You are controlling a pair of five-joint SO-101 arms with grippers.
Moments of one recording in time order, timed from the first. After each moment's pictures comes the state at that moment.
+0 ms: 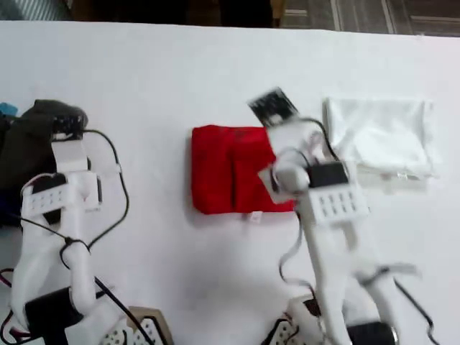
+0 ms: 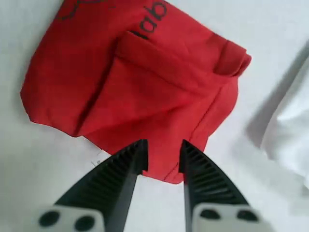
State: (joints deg) left arm -28.2 -18.3 52.2 42.9 -10.9; right arm -16.1 -23.7 28.3 69.4 21.8
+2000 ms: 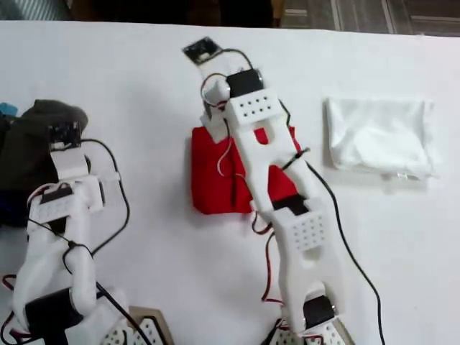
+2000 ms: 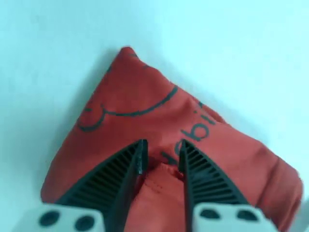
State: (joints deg) left arm -28.1 -18.6 58.7 31.5 -5.5; right arm -25.4 42.6 -48.4 91.3 14.9
